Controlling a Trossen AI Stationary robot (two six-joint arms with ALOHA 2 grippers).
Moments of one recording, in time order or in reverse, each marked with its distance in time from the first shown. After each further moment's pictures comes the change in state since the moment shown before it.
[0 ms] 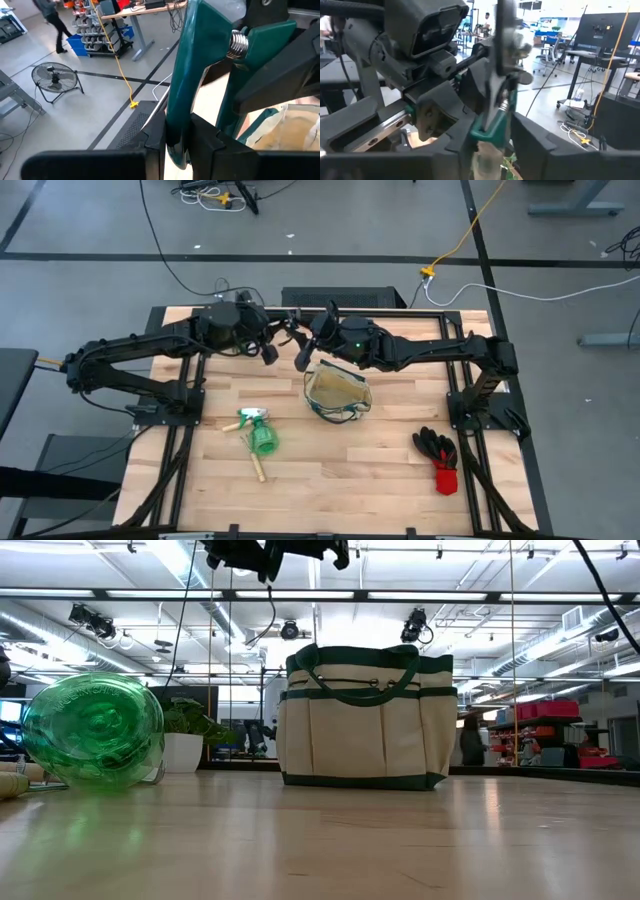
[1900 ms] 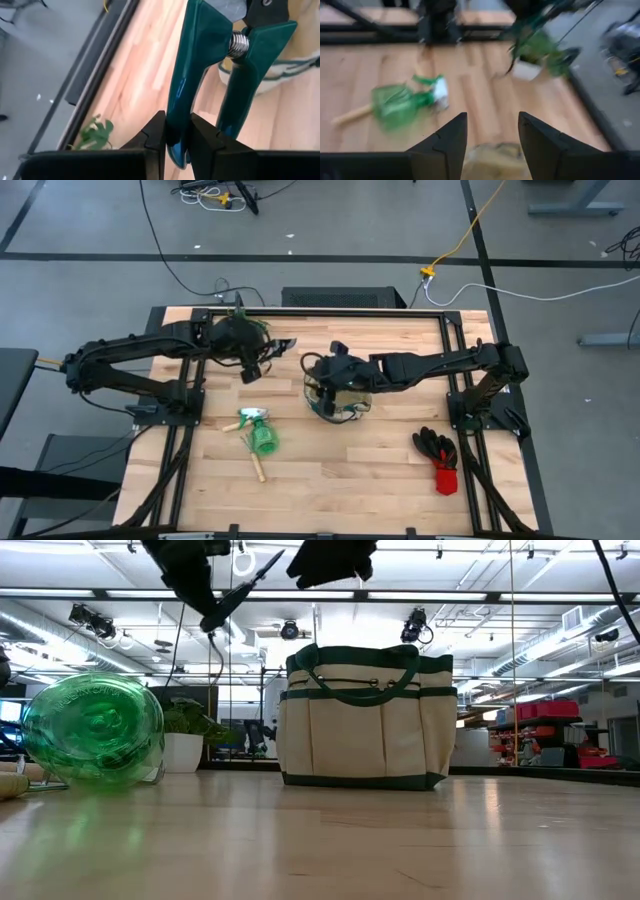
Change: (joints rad) left arm 0.006 -0.005 0.000 -0.539 0.061 -0.093; right arm 0.165 -0.053 0.001 -0.646 -0.029 0.120
